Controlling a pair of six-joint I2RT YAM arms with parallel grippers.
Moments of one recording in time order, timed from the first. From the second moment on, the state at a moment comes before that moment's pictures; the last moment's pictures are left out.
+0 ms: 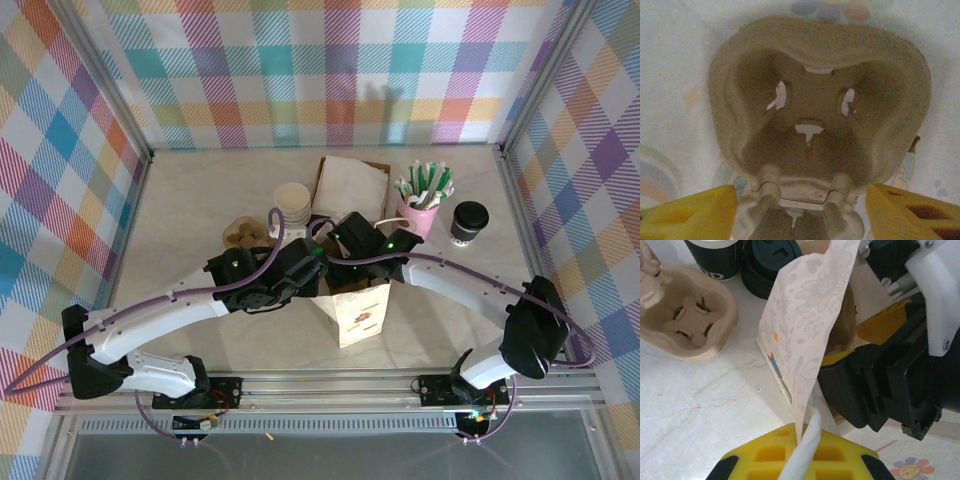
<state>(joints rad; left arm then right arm) -1.13 1.30 1.33 -1.03 -0.39 -0.96 0.86 1.48 1.16 -0.74 0.05 0.34</state>
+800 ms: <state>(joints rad) -1.12 1.31 1.34 -1.02 -0.39 -0.97 0.92 1.33 1.04 -0.71 0.10 0.28</state>
